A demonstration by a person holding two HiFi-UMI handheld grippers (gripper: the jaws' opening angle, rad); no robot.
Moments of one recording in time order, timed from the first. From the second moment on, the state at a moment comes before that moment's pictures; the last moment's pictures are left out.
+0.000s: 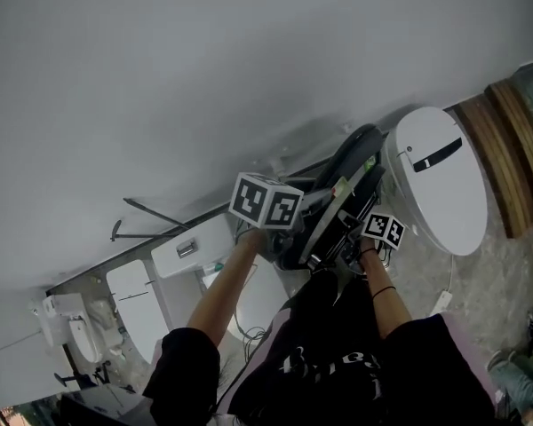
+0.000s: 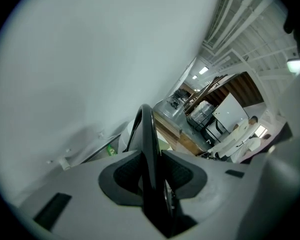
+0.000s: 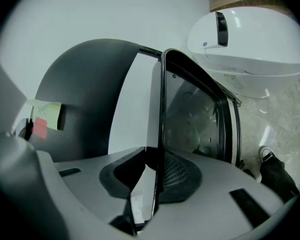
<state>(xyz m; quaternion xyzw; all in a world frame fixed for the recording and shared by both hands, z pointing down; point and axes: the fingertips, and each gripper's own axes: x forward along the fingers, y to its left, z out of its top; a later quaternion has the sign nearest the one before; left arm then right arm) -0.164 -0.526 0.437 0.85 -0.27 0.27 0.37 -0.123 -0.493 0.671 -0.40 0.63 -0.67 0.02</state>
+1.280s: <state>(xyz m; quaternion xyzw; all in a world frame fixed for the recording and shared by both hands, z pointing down) -0.235 -0.725 0.448 0.84 -0.26 0.35 0.33 -0.204 -0.683 0.671 -0.40 0.59 -0.70 0.06</state>
